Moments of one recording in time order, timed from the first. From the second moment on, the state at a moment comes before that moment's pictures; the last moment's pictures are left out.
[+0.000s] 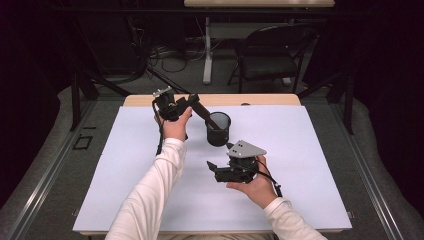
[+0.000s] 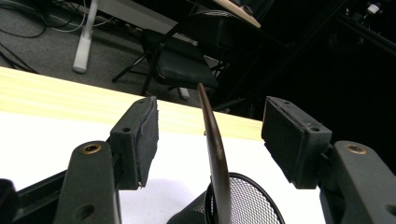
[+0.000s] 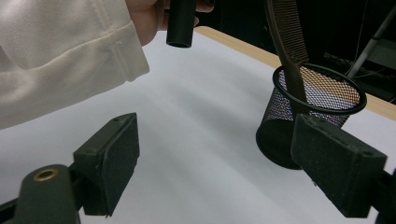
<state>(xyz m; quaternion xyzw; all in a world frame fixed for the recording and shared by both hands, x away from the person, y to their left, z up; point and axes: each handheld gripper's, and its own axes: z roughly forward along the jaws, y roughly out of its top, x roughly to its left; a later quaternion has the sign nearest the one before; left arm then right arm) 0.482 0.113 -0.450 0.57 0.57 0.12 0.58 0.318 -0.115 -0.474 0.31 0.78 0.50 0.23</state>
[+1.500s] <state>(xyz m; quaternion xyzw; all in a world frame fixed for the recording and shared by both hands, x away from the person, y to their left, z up) 0.456 0.136 -0.421 0.63 0.51 0.15 0.57 0.319 -0.116 -0.474 0.32 0.77 0.50 0.23</state>
